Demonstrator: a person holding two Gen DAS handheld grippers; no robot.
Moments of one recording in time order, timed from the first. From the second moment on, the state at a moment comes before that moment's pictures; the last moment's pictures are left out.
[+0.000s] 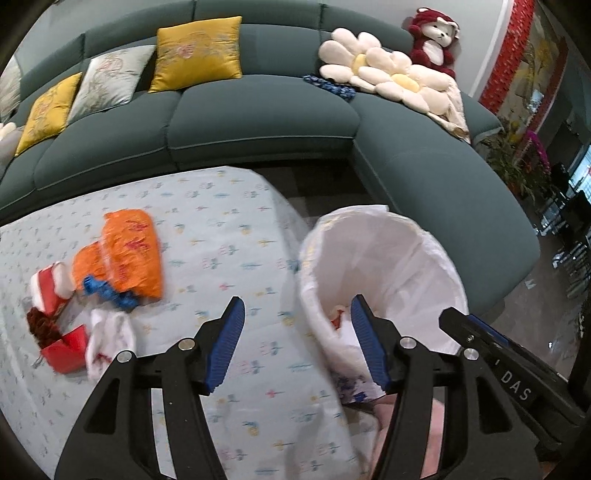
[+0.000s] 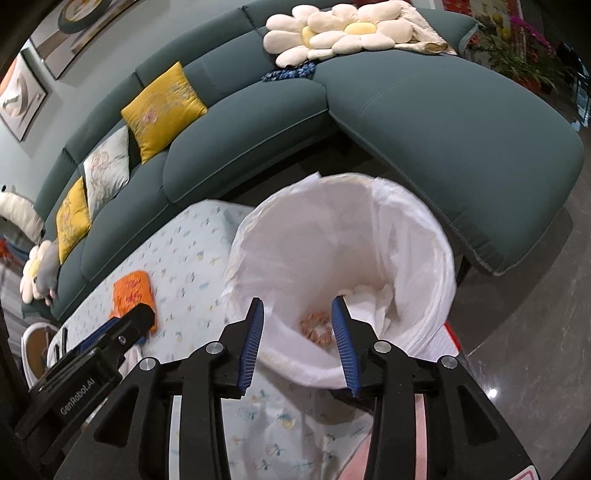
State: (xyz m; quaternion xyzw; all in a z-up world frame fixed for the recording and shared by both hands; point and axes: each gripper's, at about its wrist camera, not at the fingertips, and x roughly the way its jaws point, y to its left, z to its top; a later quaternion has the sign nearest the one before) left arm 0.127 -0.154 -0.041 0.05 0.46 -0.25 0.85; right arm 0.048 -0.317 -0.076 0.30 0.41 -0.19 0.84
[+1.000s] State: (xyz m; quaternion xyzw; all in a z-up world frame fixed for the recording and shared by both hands) left arm 0.120 0.047 -0.070 -0.06 0.49 -0.10 0.87; right arm 0.071 -0.167 -0.084 0.21 0.47 -0.10 0.85
